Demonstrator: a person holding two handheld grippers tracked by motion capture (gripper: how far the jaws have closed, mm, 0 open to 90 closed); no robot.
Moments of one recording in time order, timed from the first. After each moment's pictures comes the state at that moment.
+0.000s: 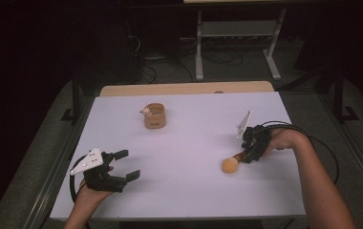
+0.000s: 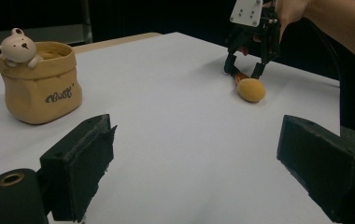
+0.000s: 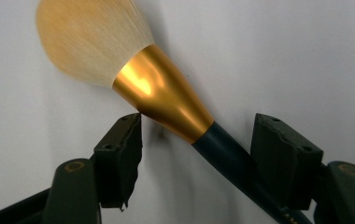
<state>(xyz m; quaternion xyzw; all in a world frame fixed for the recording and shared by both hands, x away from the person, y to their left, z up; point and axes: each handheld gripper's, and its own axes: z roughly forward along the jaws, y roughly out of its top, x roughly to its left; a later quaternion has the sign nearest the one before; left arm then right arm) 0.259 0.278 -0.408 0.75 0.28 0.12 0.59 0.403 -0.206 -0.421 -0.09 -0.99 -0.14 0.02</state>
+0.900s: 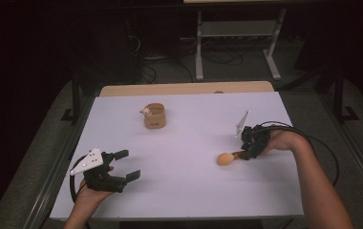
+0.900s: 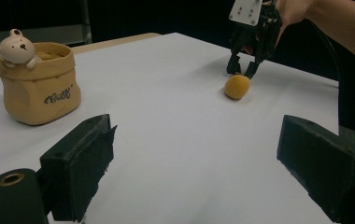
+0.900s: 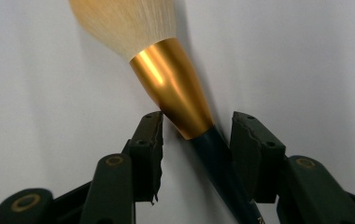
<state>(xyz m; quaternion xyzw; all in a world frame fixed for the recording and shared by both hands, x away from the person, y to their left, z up) 0.259 0.277 -0.407 0.75 0.28 0.12 0.59 0.398 -0.199 -0.415 -0.12 -0.99 -0.12 0.00</state>
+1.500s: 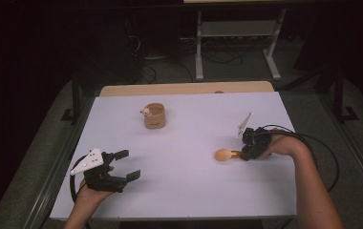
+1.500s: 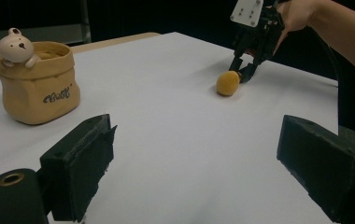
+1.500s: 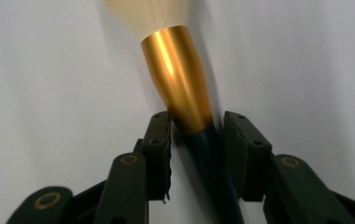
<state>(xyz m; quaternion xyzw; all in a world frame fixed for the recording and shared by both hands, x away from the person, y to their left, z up) 0.259 0.277 -0.407 0.75 0.28 0.12 0.59 0.391 -0.203 -0.420 -0.16 -0.98 -0.14 -0.01</state>
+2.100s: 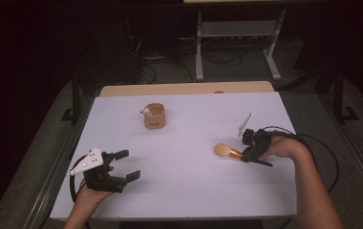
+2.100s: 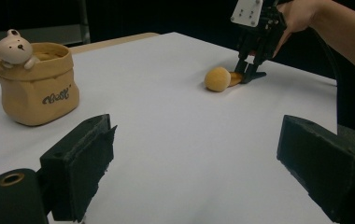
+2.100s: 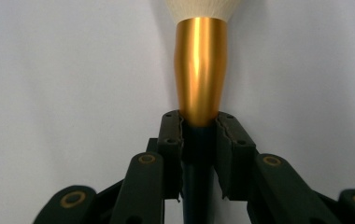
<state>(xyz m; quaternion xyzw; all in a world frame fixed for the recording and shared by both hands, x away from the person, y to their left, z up) 0.258 0.277 -0.407 0.75 0.27 0.12 0.59 0.385 -0.202 -0.420 -0.19 -0.97 -0.13 0.01</state>
